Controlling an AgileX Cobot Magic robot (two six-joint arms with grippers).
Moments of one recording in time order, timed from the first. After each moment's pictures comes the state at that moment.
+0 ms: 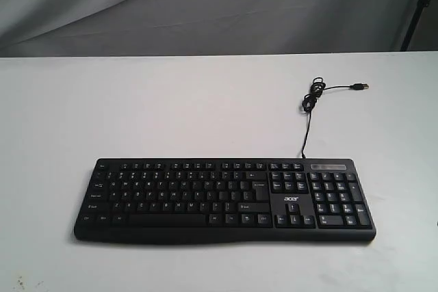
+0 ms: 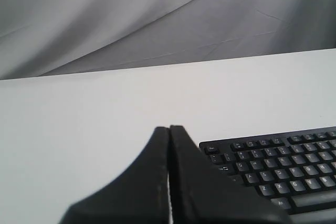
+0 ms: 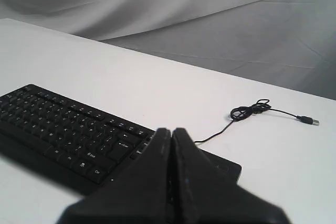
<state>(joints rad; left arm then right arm) -0.18 0.00 0.00 0.04 0.26 -0.02 0.44 0.01 0.00 0.09 0.23 -0.16</state>
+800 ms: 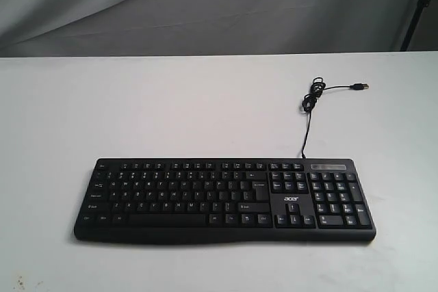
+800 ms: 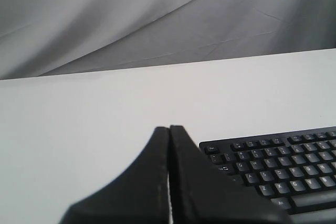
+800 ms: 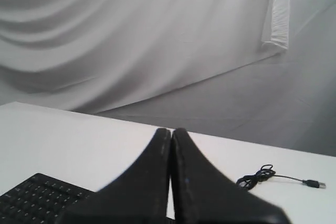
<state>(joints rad) -0.18 0.00 0.00 0.04 0.26 -0.02 0.44 0.06 -0.08 0.16 0.03 -0.14</state>
